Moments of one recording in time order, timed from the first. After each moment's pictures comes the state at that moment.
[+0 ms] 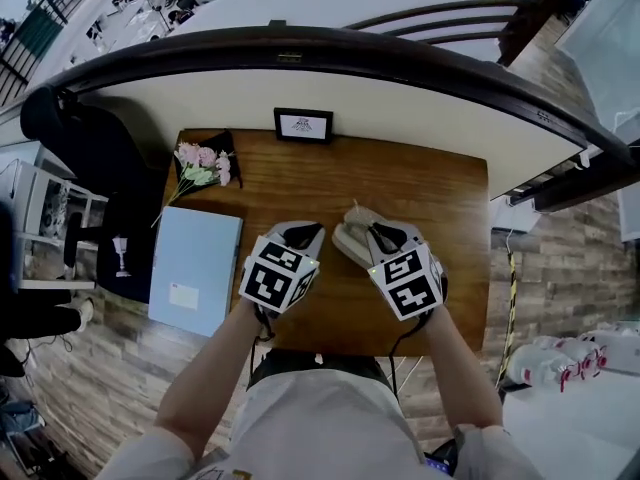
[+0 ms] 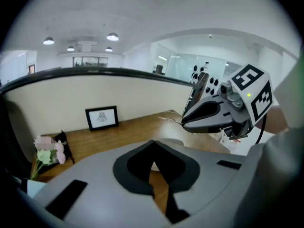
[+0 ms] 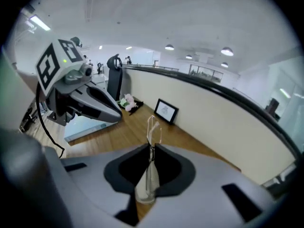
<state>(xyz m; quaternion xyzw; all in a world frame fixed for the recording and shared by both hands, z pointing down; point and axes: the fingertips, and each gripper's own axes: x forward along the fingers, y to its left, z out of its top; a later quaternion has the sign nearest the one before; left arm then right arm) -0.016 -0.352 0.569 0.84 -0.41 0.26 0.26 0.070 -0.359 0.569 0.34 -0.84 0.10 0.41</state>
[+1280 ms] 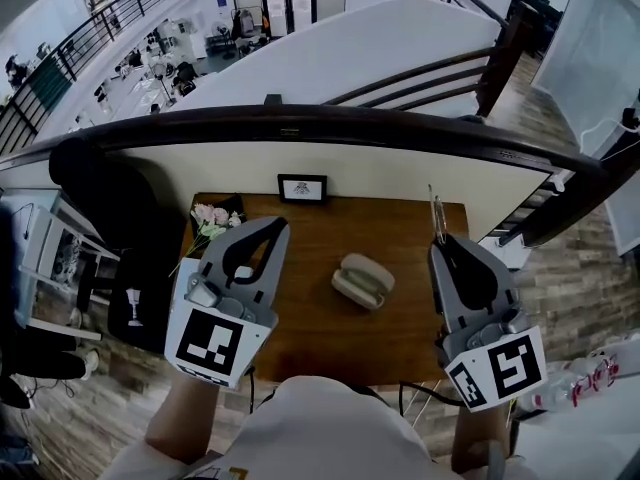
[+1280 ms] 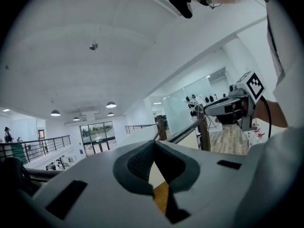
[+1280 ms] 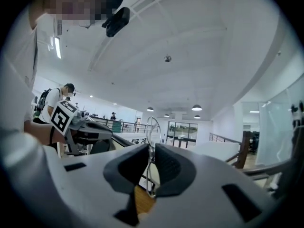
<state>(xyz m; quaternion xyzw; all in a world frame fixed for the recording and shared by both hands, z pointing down) -0.058 -0.307 0.250 0.86 -0.49 0.08 -0.07 0.118 -0.284 0.230 0.47 -0.88 -0.05 0.07</state>
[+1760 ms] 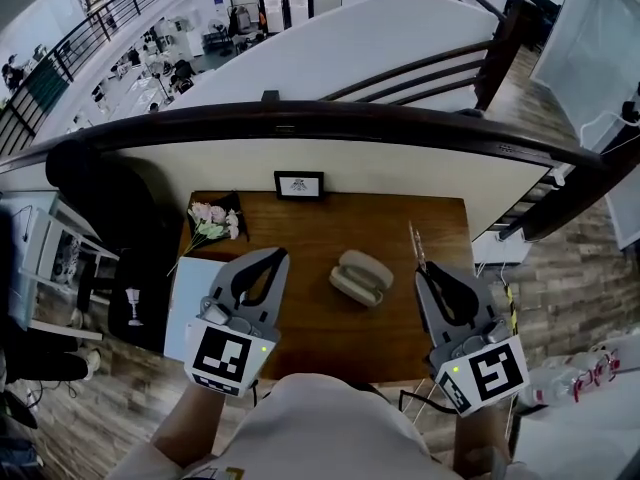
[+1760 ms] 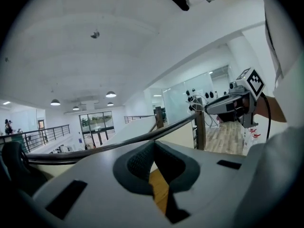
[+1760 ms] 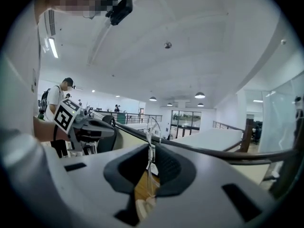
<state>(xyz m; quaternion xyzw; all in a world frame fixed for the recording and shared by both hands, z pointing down) -0.053 -0.291 0.312 0.86 -0.49 0.12 -0.02 0.122 -0.269 0.287 0.45 -0.88 0.00 0.12</state>
